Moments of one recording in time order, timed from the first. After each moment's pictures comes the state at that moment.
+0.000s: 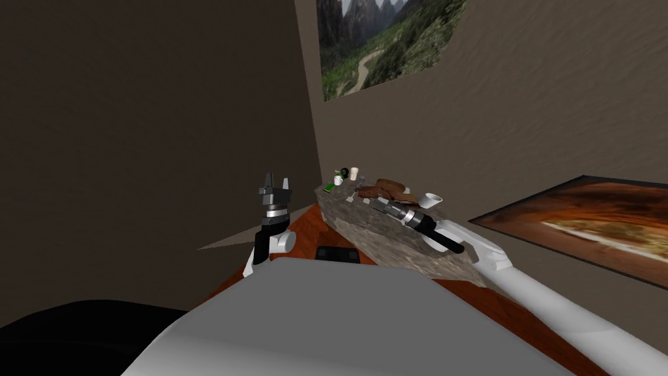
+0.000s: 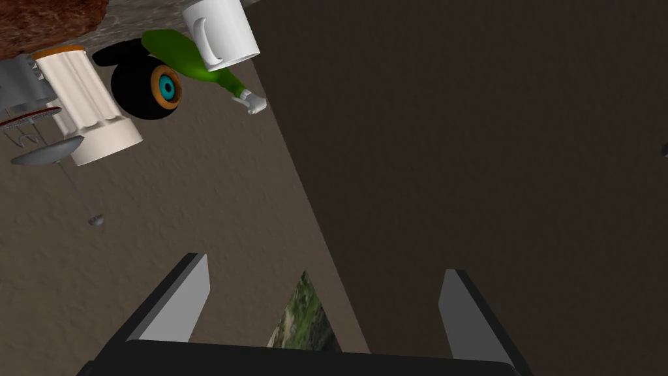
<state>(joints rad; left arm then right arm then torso) 0.46 0.03 -0.02 -2.34 0.12 -0.42 0.12 0.23 -1.04 0.14 -1.82 0.35 -0.59 -0.07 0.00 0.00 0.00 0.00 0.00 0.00</state>
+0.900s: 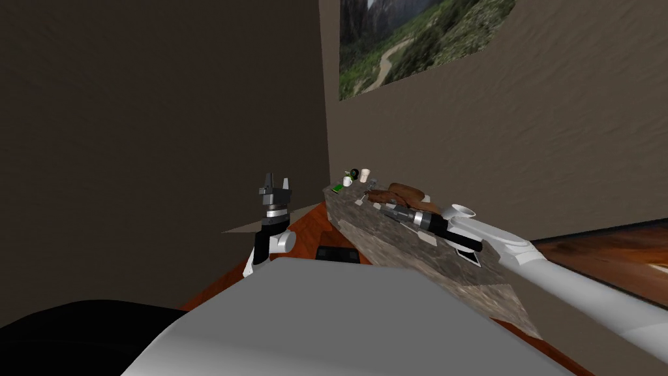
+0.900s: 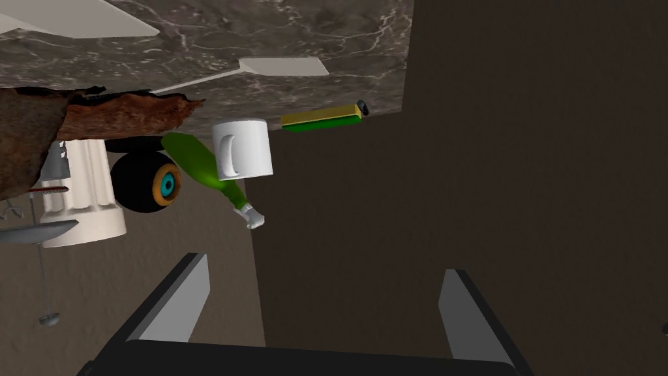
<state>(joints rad) 0.46 0.03 -0.02 -2.34 0.12 -0.42 0.12 0.18 -1.27 0.24 -1.64 0.46 -0.64 -0.05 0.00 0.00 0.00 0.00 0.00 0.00</state>
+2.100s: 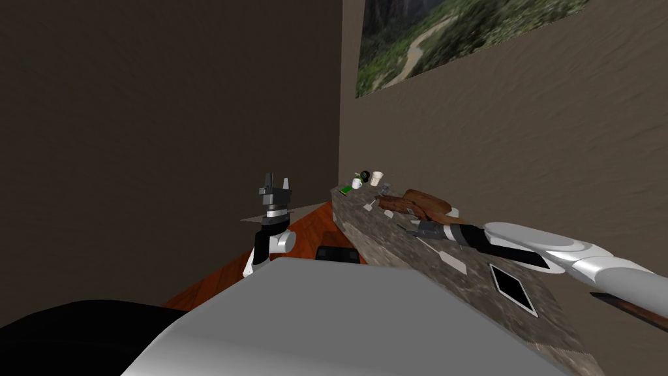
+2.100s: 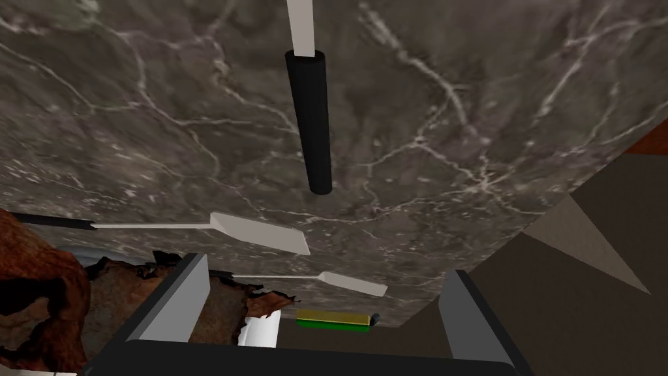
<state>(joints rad) 0.46 0.03 -0.02 -2.34 0.12 -0.42 0.12 0.18 -1.52 0.43 -1.37 0.64 -0.73 0.00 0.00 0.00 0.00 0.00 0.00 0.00</state>
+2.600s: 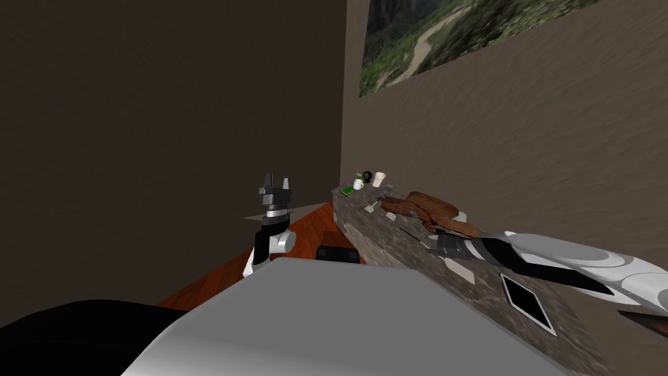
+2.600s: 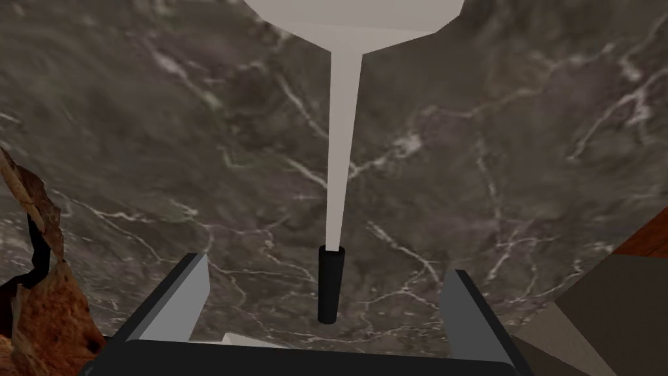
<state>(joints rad) 0.46 0.03 -0.02 -2.34 0.12 -0.42 0.12 0.25 -1.60 0.52 -1.29 0.70 -0.76 0.03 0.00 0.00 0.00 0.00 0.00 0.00</state>
